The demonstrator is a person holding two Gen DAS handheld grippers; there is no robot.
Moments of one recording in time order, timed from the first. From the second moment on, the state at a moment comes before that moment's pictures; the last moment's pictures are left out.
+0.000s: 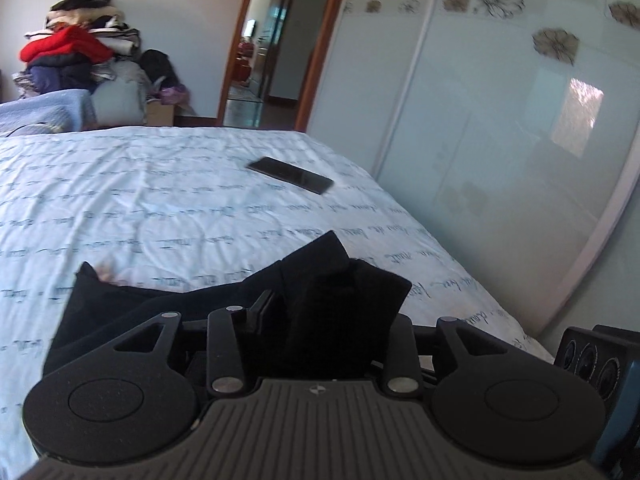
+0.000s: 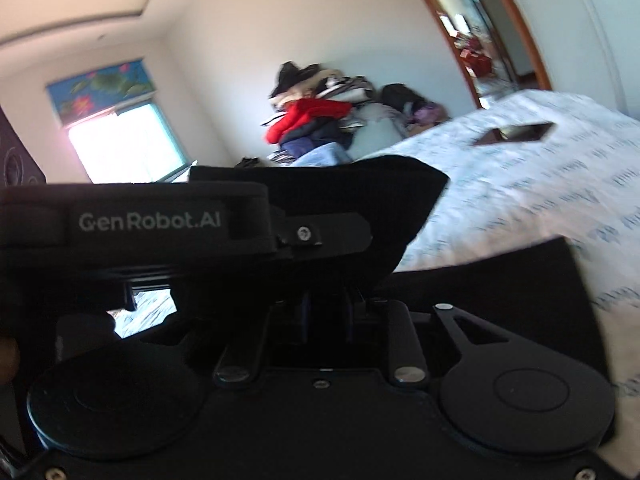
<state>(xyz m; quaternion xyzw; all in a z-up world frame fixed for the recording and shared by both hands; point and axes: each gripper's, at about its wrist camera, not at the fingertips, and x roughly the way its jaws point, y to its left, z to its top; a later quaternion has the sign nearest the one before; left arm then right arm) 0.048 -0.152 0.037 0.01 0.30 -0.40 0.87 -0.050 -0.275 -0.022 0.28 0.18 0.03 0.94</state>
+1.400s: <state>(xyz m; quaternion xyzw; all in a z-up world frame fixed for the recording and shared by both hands) 0.174 -0.106 -0.022 0.00 0.42 -0.18 0.89 0.011 -0.384 -0.046 0.29 0.26 0.02 0.92</state>
